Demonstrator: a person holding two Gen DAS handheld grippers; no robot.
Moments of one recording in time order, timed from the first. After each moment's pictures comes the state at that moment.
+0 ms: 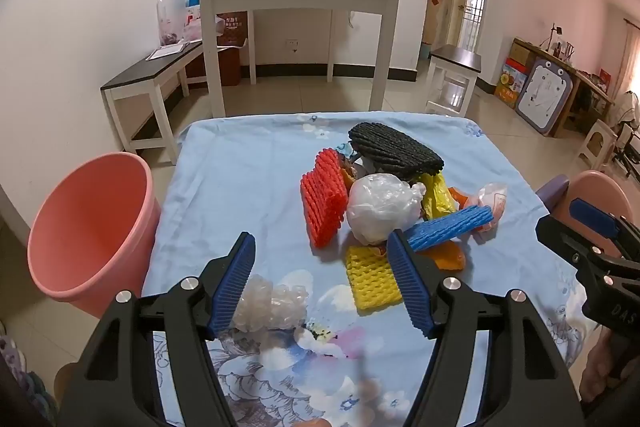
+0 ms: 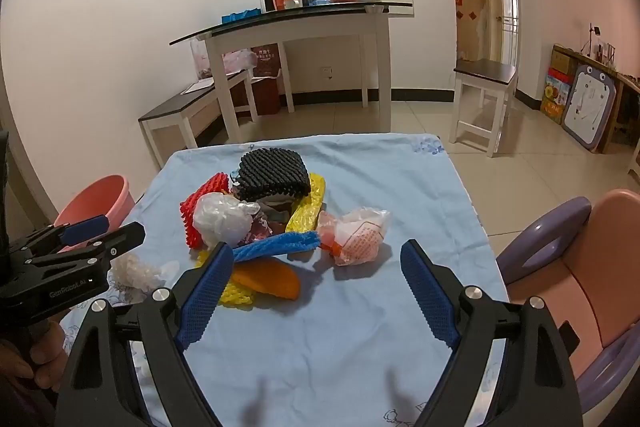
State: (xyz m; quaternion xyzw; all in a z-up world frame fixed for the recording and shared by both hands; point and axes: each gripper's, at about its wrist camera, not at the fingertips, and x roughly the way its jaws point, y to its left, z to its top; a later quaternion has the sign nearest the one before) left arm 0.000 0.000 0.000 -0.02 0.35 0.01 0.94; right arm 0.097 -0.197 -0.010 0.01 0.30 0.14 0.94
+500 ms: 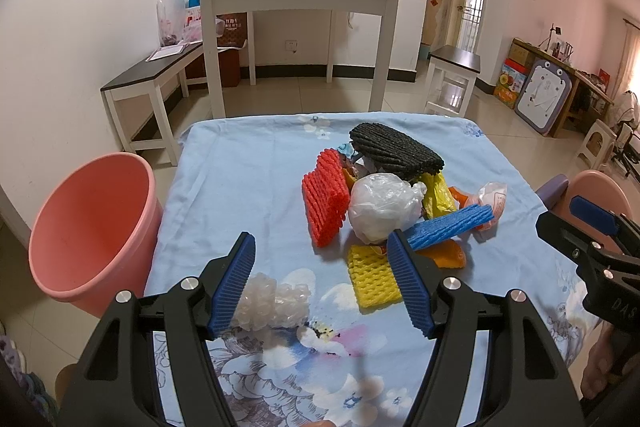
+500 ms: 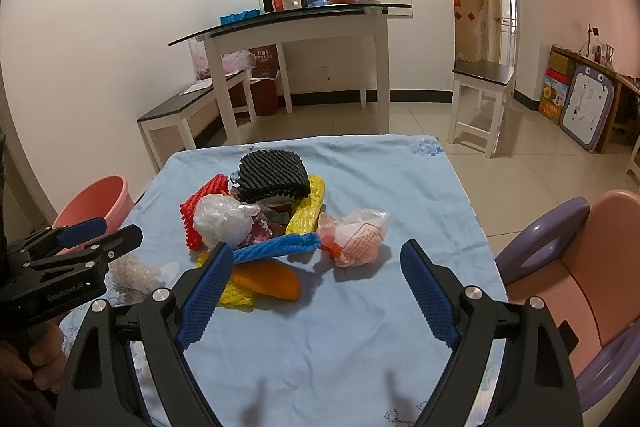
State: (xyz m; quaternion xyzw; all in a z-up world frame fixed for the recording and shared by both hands) left arm 0.000 0.000 0.000 -0.02 0.35 0.00 0.94; right arm 0.098 -0.198 -0.010 0.01 0.30 0.14 0.94
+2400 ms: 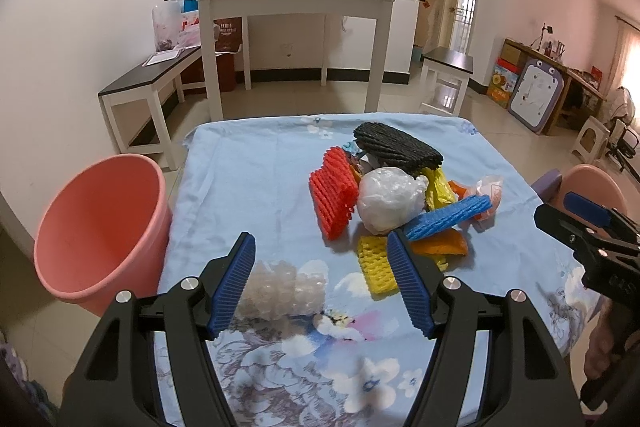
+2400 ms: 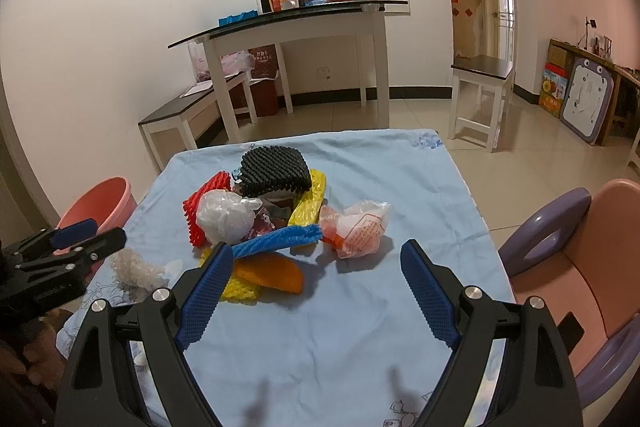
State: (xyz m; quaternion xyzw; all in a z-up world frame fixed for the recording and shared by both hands) left arm -0.019 0.022 0.008 -0.02 0.34 -0.01 0.94; right arm 0.090 -0.194 -0.011 0.01 0.30 0.14 0.94
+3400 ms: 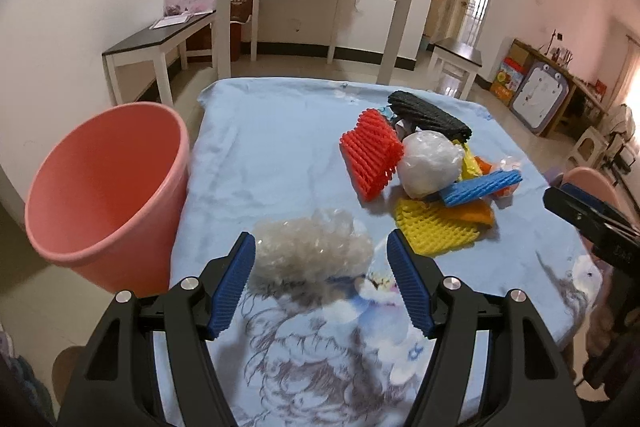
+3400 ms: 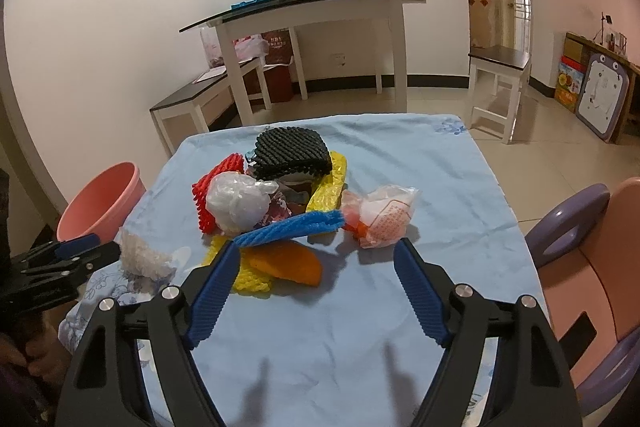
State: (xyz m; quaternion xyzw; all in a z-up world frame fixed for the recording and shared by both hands) left arm -0.021 0.054 -0.024 -0.05 0.38 0.00 0.93; right arm 0.103 -0.182 -0.028 0.02 0.32 0.17 0.93
